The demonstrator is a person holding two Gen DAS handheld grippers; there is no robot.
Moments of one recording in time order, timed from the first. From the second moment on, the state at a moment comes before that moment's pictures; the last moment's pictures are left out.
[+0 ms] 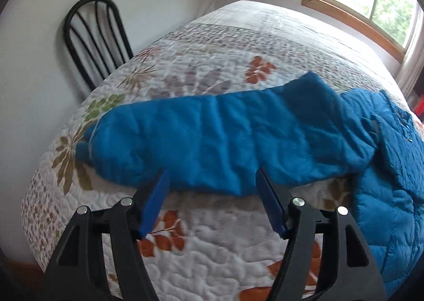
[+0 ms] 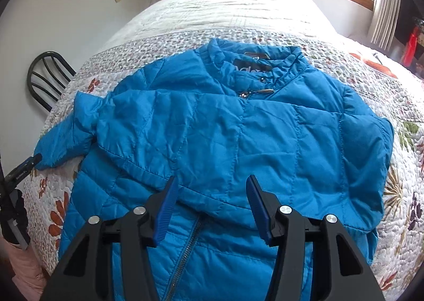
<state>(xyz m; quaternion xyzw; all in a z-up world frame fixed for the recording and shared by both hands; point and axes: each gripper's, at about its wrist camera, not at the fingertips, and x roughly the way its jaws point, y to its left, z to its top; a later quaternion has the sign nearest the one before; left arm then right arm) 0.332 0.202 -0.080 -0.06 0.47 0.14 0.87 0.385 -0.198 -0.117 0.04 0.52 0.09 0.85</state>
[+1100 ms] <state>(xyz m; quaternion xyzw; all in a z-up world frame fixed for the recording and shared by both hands) 0.319 0.320 -0.131 -0.26 0.47 0.20 0.82 0.397 -0.180 -0.137 0.02 0.53 0.09 0.85</state>
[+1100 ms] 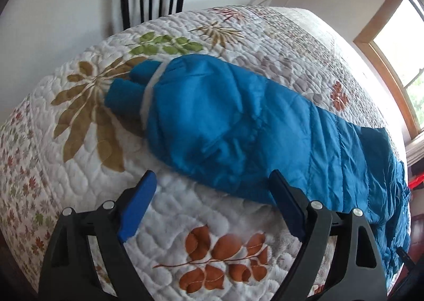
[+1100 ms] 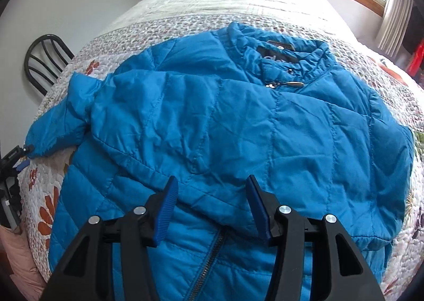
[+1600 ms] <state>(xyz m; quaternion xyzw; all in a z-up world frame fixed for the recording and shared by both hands) 0.337 0.374 -0.141 -0.34 0.40 0.21 0.83 0.394 -0.211 -0.141 0.05 0.53 0.08 0.85</state>
